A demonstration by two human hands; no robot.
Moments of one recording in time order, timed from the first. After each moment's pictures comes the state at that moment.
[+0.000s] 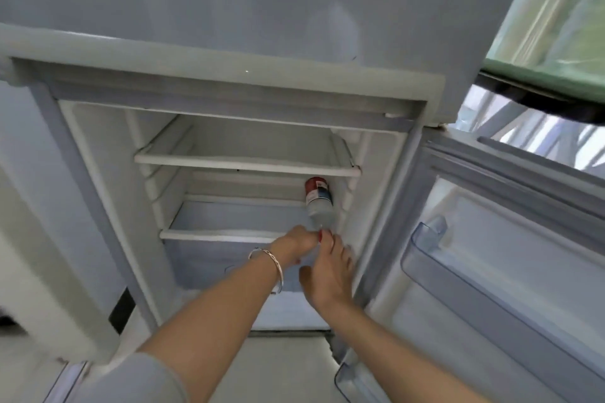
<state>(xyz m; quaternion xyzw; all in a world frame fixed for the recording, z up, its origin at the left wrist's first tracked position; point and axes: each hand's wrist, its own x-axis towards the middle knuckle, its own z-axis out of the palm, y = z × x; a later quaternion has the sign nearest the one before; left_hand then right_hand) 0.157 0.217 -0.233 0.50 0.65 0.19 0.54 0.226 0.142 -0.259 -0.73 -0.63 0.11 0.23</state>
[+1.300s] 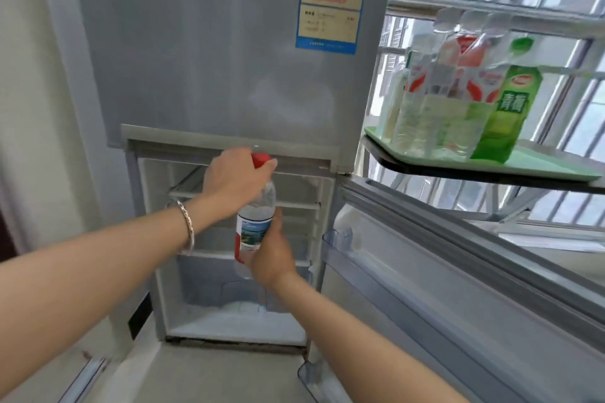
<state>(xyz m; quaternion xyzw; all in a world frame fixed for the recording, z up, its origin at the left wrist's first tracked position) 0.117 0.038 0.025 0.63 0.67 0.39 -0.06 0.203 0.022 -0.098 -0.54 -0.68 0.32 0.38</state>
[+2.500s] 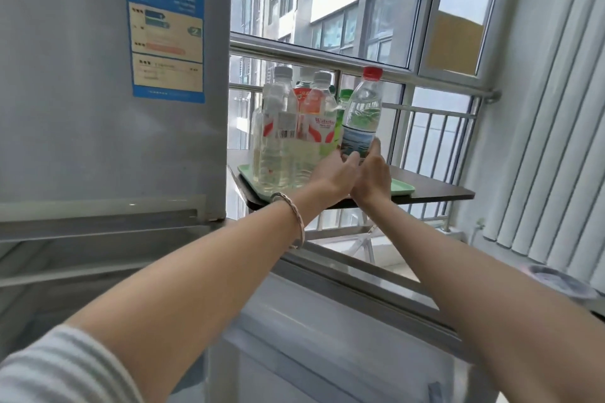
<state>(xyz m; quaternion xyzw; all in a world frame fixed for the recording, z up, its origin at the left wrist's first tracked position) 0.437 0.031 0.119 0.77 0.34 0.42 0.33 0.530 0.042 0.102 -0.66 -0.49 -0.13 0.55</state>
